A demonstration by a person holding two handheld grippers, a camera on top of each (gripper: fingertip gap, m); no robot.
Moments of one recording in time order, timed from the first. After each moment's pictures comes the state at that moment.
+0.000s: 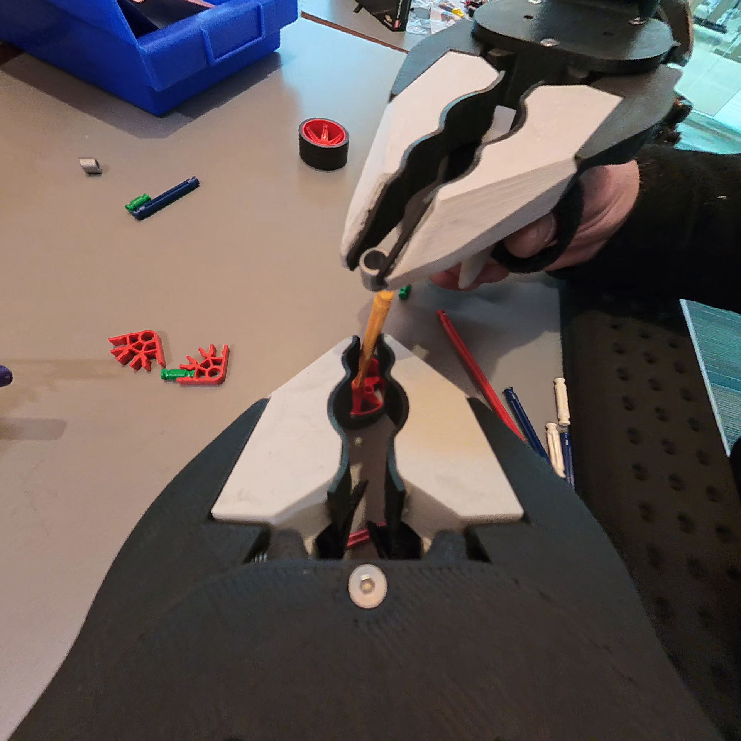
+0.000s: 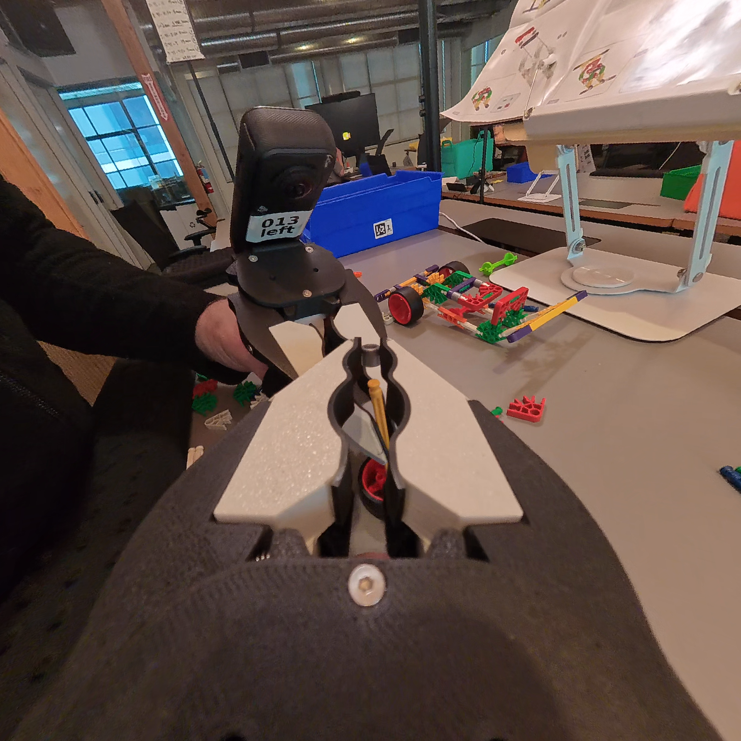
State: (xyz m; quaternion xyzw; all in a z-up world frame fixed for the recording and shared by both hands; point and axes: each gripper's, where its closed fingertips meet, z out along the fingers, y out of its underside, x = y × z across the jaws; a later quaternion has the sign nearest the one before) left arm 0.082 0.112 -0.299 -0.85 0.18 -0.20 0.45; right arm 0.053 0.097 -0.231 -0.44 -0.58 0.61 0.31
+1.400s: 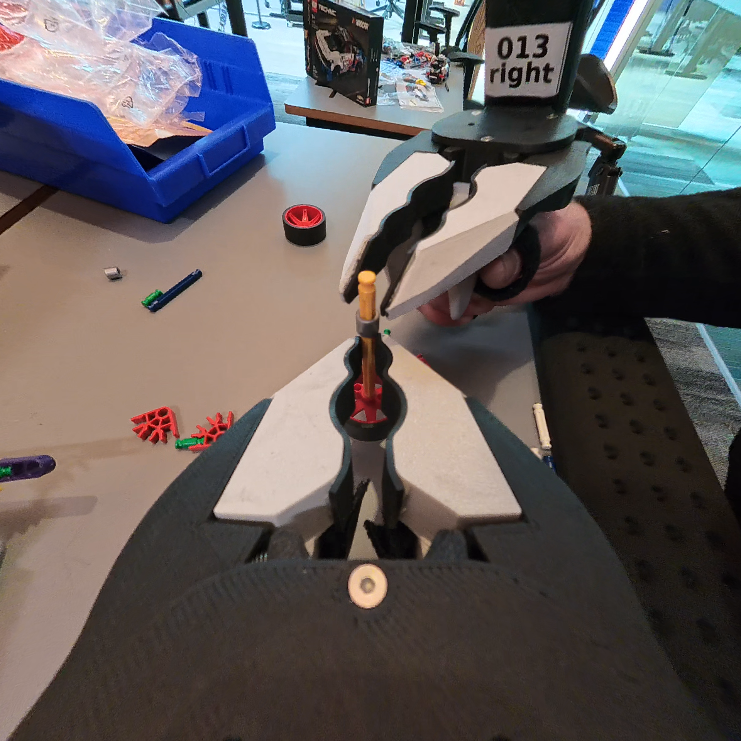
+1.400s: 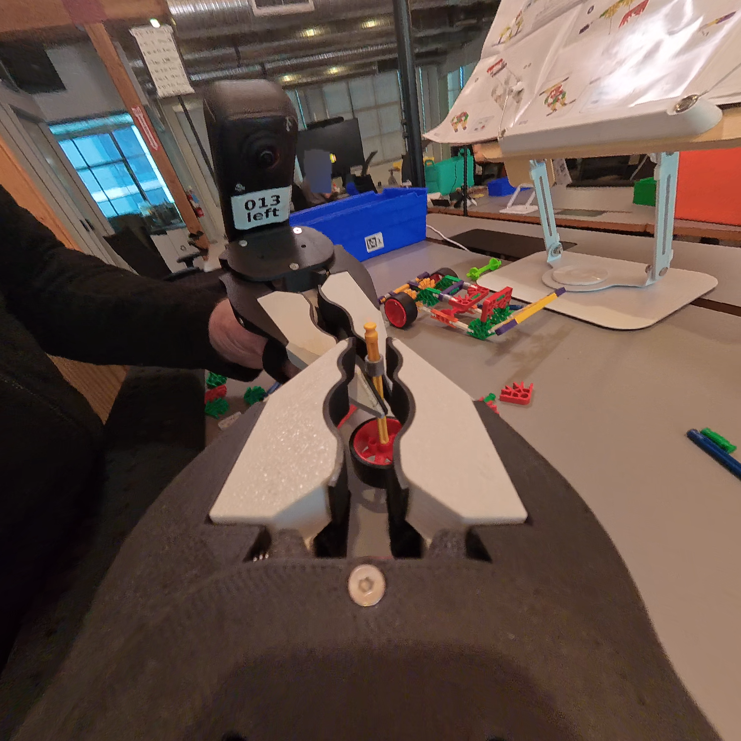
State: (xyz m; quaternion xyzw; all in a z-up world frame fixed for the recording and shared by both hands) left arm 0.097 0.117 -0.263 -0.81 0.23 -0.19 0.51; right arm 0.076 0.104 -0.223 -0.45 -0.55 0.62 0.33
